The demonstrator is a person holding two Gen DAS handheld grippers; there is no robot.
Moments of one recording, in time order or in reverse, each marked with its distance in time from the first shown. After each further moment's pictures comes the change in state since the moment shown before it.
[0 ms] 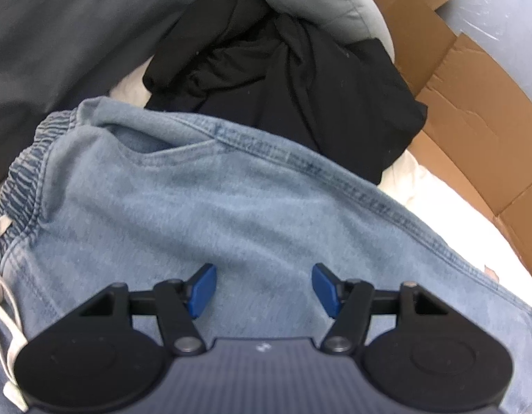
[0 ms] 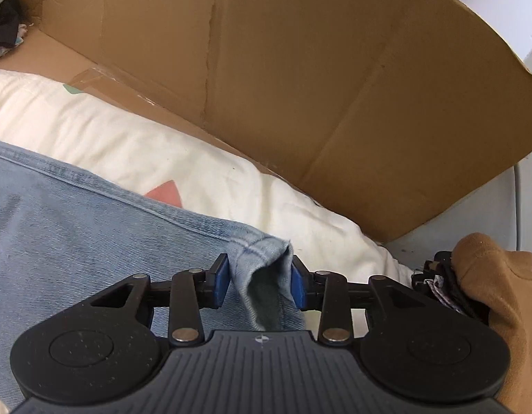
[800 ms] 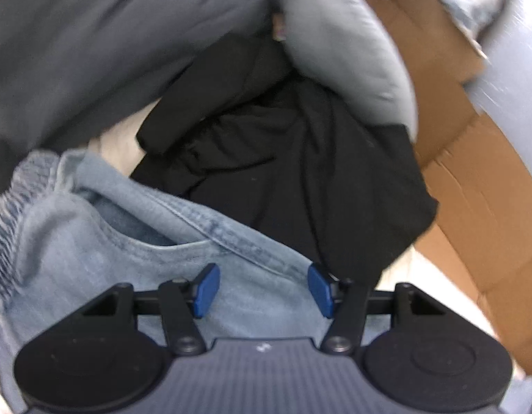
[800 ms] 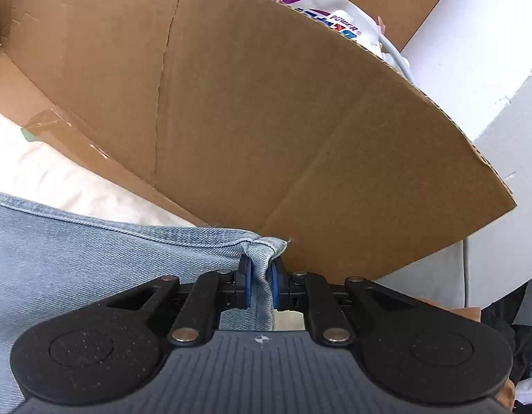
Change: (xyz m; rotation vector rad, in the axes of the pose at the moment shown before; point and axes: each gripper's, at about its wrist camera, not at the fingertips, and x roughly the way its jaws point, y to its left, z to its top) left arm 0.026 0.014 0.056 -0.186 -0.080 -0.080; right arm -0.007 -0.002 0.030 -0.020 -0.102 -0.171
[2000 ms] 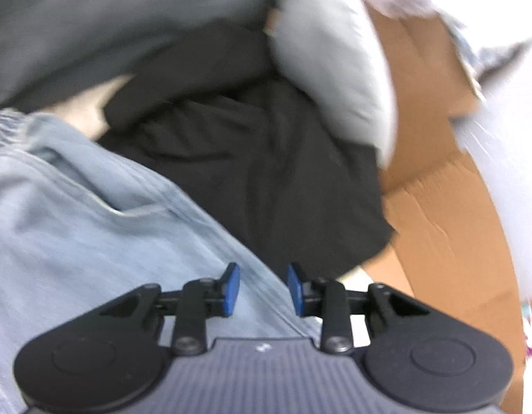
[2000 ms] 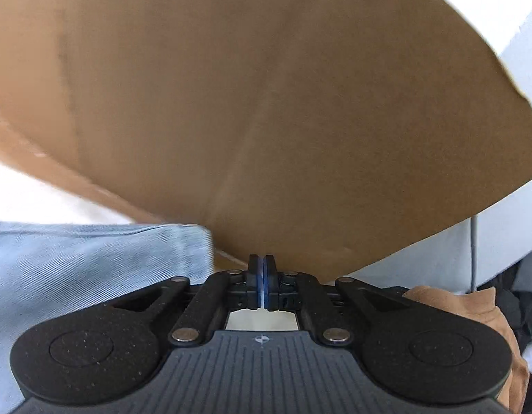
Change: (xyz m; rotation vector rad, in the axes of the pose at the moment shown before) left arm 0.011 -0.048 0.002 -0.097 0.064 -0.145; right arm 0.043 -0.018 -0.004 0.099 0.073 -0.072
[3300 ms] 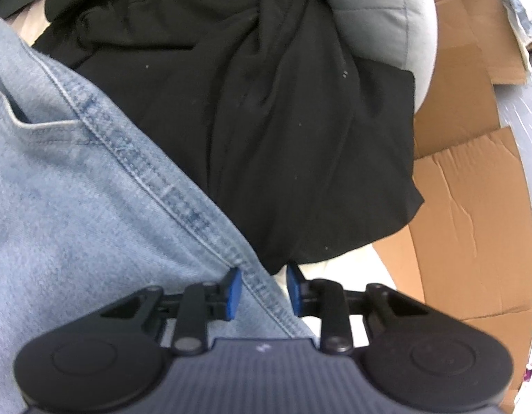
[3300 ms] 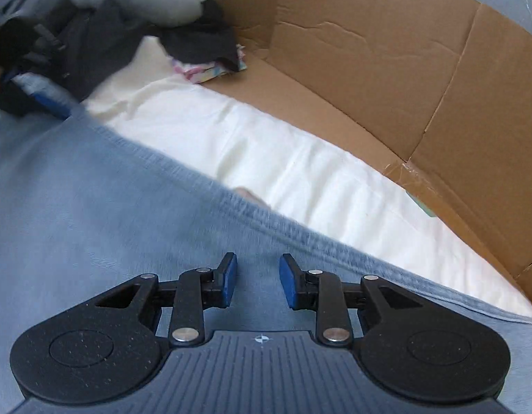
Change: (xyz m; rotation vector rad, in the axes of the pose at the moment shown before) left arm 0.088 -0.013 0.008 -0.136 0.132 0.048; right arm -0.152 0.297 0.008 -0.255 -0.129 0.645
